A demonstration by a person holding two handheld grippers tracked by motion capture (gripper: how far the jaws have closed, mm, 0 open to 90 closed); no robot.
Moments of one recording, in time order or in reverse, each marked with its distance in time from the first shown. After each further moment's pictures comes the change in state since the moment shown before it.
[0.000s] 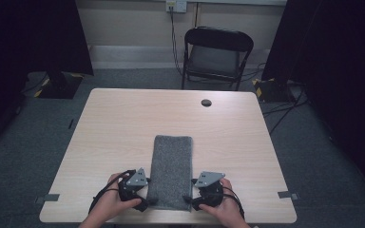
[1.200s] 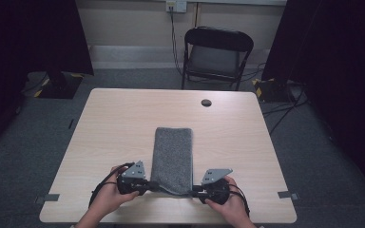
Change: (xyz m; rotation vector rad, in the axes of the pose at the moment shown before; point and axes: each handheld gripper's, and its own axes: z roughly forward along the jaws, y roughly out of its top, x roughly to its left) left arm 0.014 0.015 -0.013 -0.091 -0.063 -0.024; right arm -0.007 0.004 -0.021 0.018 0.066 0.080
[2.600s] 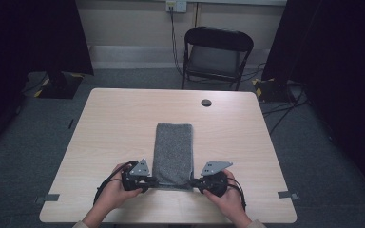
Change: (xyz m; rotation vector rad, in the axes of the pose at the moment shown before) left arm 0.014 0.001 0.015 0.078 0.088 0.002; right arm -0.013 0.014 0.000 -0.067 -0.035 0.041
